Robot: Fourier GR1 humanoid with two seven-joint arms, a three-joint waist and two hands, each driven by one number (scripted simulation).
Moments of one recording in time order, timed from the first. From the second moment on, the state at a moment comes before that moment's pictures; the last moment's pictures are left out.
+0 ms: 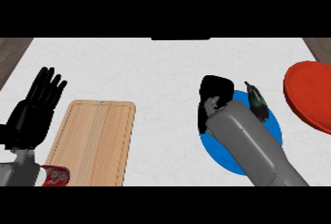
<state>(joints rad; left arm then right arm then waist) -0.13 0.39 -0.01 -1.55 0.48 0.06 -0.03 -0.75 -0.13 0.41 -1.18 0.62 0.51 1.19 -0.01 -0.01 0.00</state>
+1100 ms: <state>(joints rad) -0.12 0.34 0.00 -1.59 0.44 0.05 0.00 -0.55 -0.11 0.36 -1.26 0.87 0.56 1.08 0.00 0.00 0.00</state>
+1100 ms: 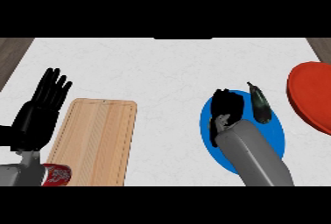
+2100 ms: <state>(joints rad) -0.11 0.32 0.06 -1.58 0.42 0.01 0.02 -0.52 -0.18 0.39 -1.21 1.01 0.68 0.75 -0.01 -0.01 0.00</state>
